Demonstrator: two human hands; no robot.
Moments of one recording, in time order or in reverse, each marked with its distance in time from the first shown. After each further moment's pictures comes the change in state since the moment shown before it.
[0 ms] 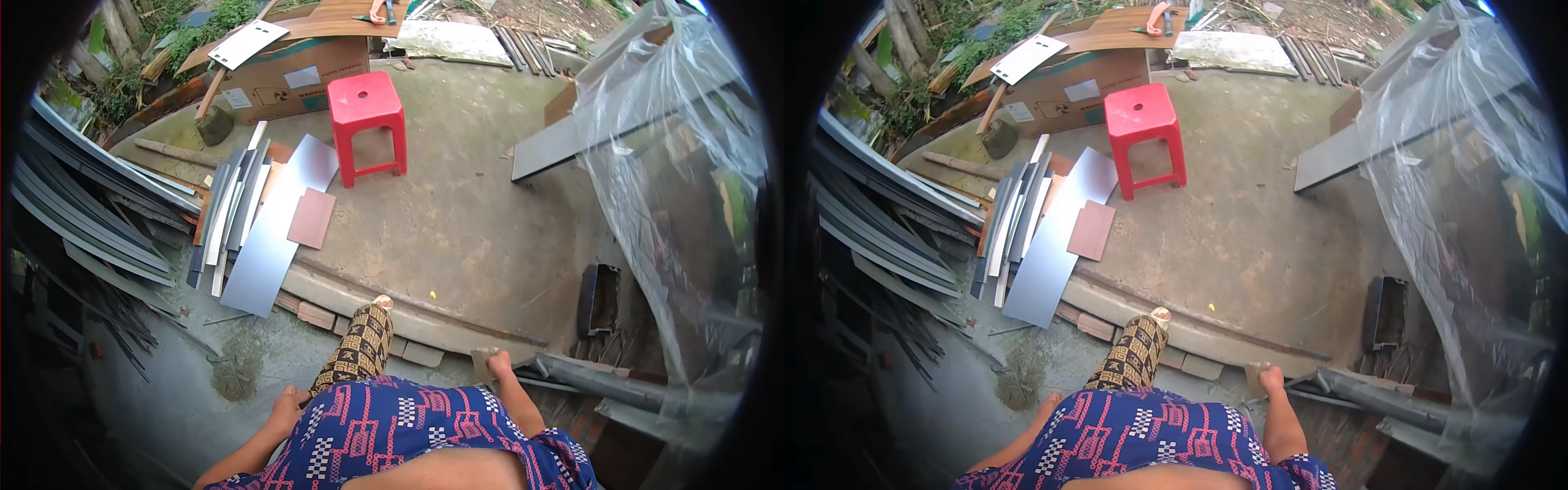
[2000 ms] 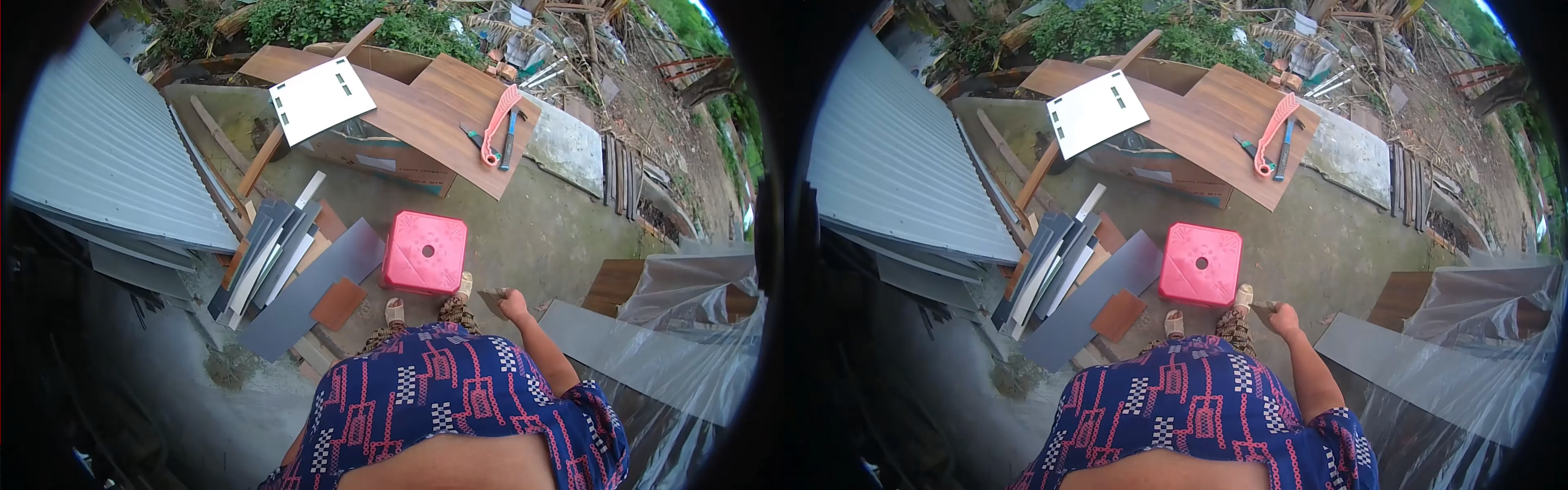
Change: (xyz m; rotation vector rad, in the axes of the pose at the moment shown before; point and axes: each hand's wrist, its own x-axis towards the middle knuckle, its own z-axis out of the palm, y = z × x) left_hand 0.418 0.315 -0.191 -1.050 0.164 -0.233; right_hand 0.318 -0.742 -0.344 -0.329 -0.070 -0.677
